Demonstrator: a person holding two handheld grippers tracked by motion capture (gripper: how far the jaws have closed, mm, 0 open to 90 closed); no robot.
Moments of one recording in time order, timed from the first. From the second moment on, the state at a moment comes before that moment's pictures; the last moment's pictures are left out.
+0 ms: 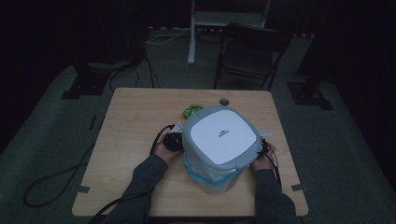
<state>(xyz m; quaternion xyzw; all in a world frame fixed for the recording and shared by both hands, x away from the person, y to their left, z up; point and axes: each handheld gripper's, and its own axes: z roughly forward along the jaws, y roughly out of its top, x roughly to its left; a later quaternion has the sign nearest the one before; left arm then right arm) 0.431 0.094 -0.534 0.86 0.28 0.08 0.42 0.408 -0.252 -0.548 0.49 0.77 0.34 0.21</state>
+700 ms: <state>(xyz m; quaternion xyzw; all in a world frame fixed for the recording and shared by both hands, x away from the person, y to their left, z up) 0.442 0.092 -0.538 0.84 0.31 0.08 0.44 0.408 -0.252 -0.548 0.49 0.77 0.34 0.21</state>
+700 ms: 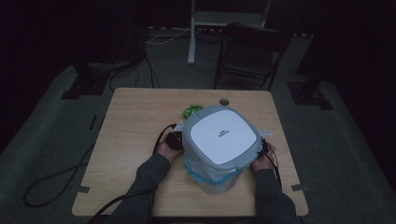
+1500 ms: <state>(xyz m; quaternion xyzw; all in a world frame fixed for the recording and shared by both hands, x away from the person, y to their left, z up) 0.442 0.086 -0.541 0.85 0.29 0.07 0.44 0.408 -0.252 -0.548 0.49 0.77 0.34 0.21</state>
